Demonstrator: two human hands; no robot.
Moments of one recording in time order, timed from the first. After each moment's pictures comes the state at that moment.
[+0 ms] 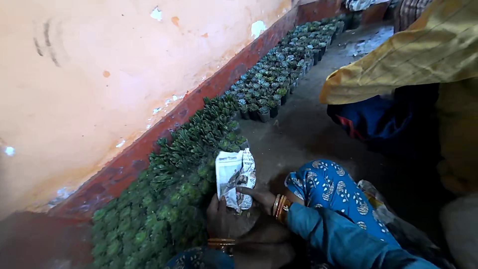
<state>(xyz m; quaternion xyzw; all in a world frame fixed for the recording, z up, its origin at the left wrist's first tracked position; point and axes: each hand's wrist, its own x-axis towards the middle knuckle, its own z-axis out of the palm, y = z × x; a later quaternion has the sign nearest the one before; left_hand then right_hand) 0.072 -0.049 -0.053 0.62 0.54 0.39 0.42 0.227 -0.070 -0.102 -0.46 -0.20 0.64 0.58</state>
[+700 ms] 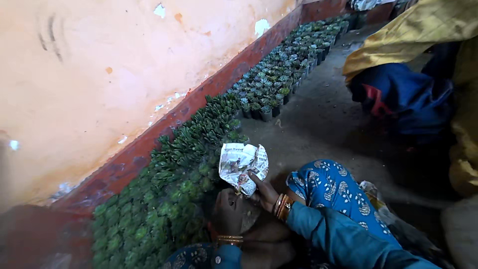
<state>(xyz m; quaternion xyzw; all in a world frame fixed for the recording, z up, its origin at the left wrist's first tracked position) 0.082 -0.056 -0.060 0.78 0.52 0.28 0.19 0.227 -0.066 -0.094 -0.42 -0.02 0.61 0.67</state>
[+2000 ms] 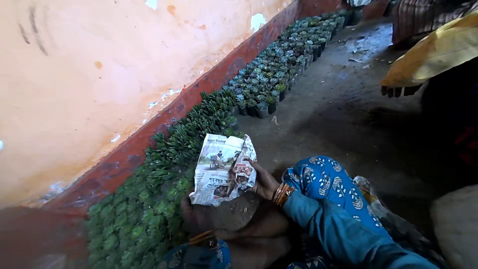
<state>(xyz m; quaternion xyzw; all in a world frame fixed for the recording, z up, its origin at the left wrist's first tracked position) 0.051 -0.037 -0.029 0.50 0.50 0.56 0.43 0.253 -0.066 -0.078 -0.31 -0.09 0.69 0.65</state>
